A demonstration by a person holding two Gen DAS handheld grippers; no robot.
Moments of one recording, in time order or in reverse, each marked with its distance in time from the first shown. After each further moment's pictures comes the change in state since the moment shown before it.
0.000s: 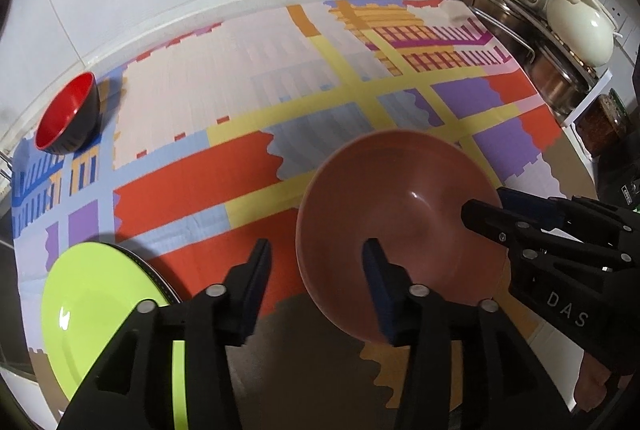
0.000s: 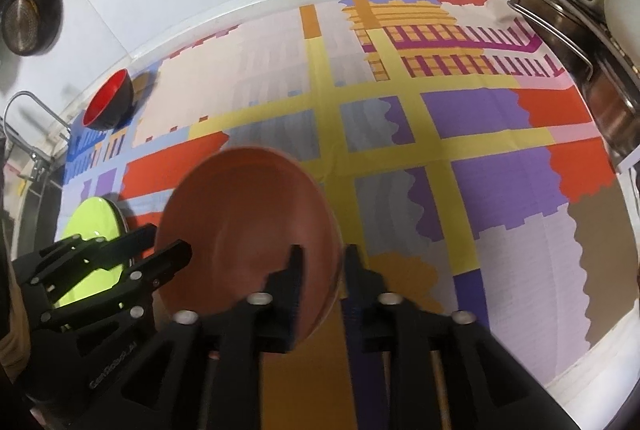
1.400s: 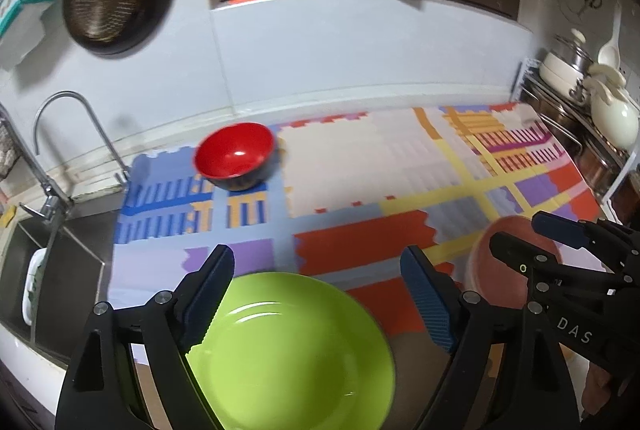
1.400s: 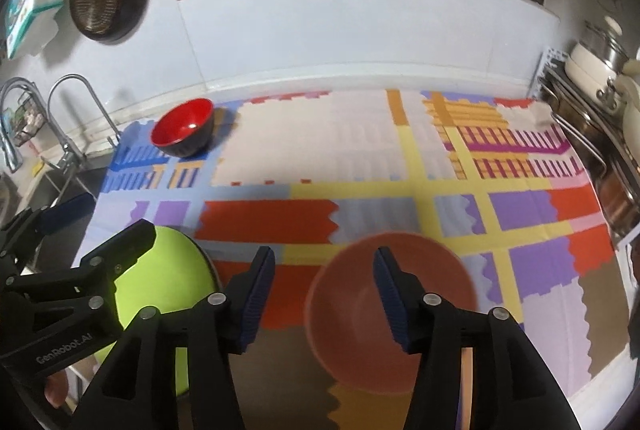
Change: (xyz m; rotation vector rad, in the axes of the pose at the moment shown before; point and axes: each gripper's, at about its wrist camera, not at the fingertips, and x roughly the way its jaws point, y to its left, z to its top) left arm -0.106 0.137 -0.037 -0.153 -0.315 0.205; right arm -0.046 0.122 0.007 -0.165 -0.237 0.007
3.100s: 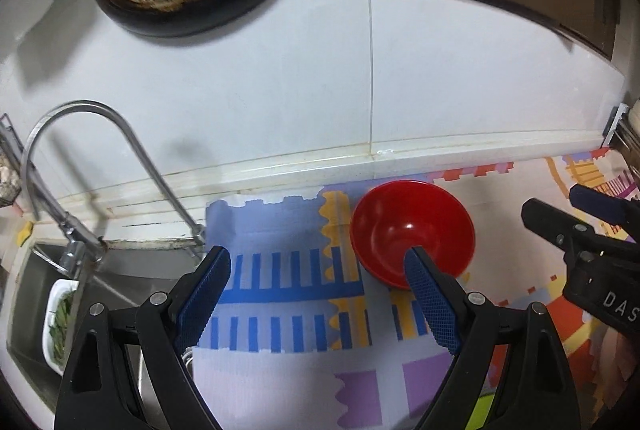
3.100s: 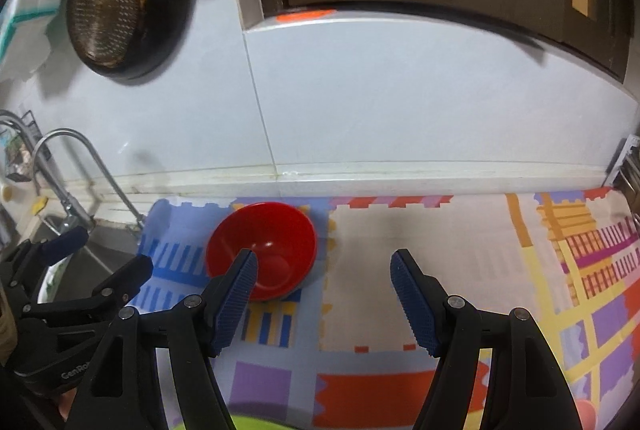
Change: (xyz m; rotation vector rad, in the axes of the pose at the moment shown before) left arm 0.121 0.180 0.076 -0.028 -0.012 0.120; right arm 0.107 0.156 0.133 -0.030 -0.132 0.032
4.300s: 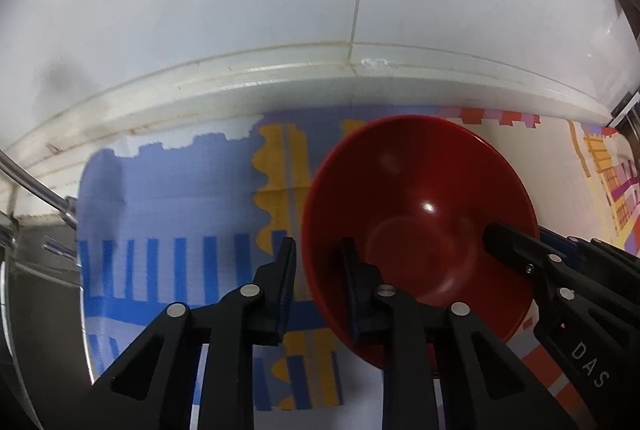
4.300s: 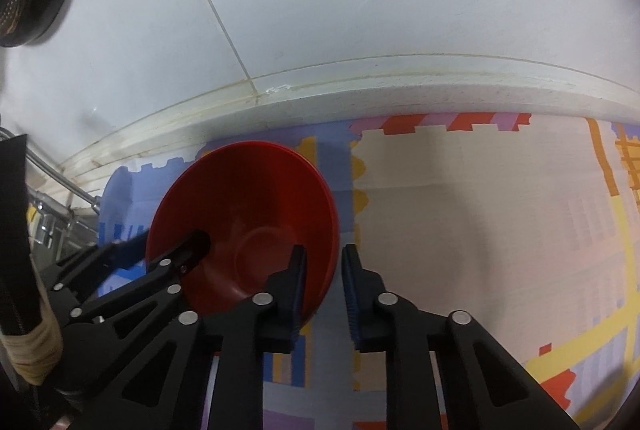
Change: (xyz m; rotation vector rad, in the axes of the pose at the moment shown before) left arm 0.141 -0.022 0.008 -0.023 0.310 -0.162; right arm 0.134 0.003 -0.019 0.112 0.293 0.081
